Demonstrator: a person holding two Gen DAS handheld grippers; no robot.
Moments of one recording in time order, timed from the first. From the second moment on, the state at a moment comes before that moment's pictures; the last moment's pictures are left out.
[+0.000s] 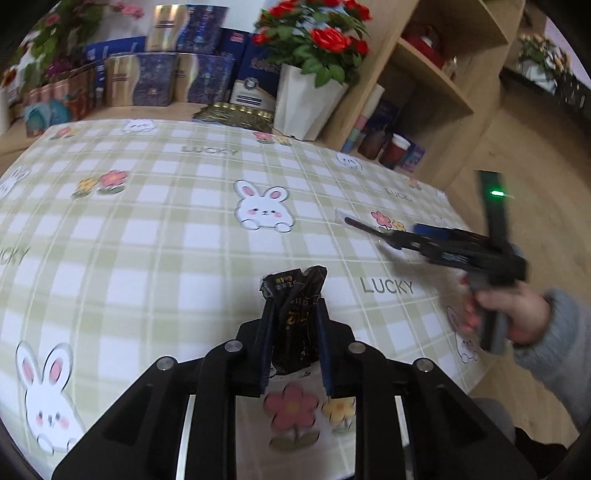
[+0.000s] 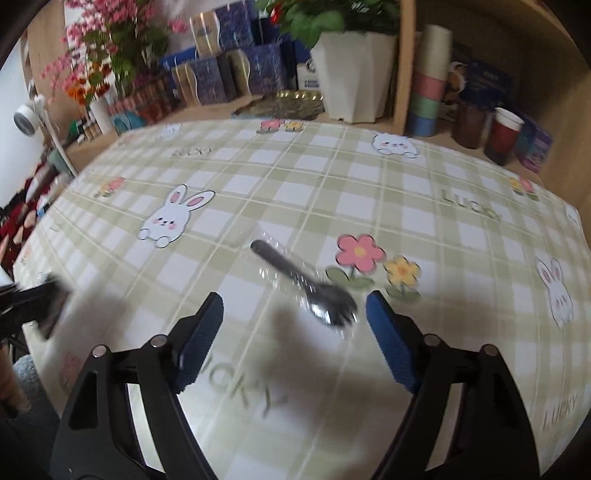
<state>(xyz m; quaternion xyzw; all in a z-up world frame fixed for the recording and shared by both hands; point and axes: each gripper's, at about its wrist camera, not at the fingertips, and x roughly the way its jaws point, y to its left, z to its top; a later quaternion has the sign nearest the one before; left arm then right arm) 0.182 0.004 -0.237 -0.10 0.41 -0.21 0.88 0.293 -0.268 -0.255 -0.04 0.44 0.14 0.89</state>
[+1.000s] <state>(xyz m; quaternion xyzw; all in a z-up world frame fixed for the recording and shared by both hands) 0.115 0.033 -0.204 -0.14 0.39 -0.20 0.89 0.227 -0.223 -0.239 -0.03 0.42 0.20 0.88</state>
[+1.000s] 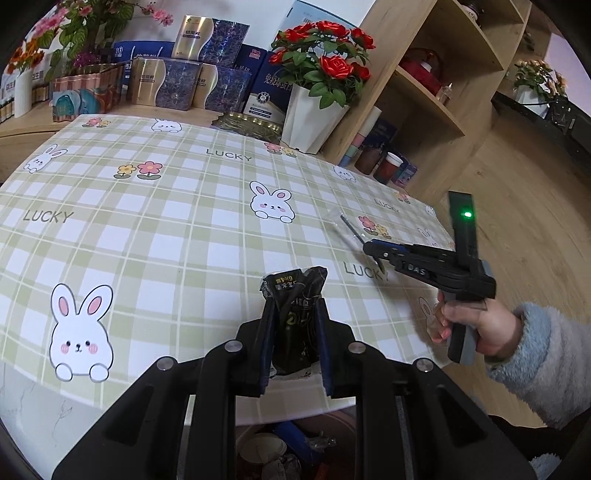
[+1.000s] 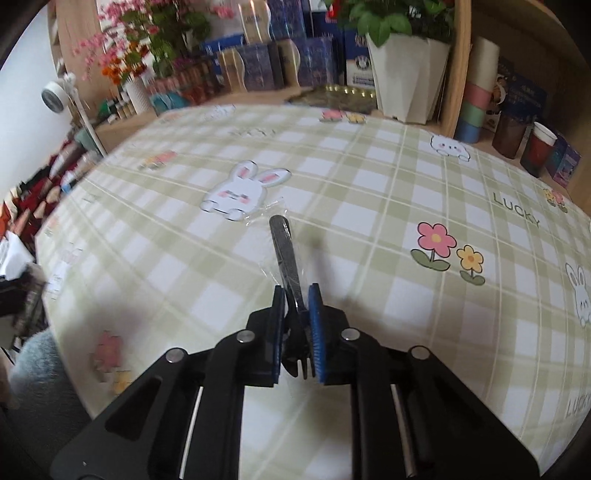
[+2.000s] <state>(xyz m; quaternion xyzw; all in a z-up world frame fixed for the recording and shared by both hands) 0.006 0.053 -0.182 -0.13 0.38 -0.21 0.89 0.006 -0.180 -0.275 0.05 0.50 0.27 0.82</state>
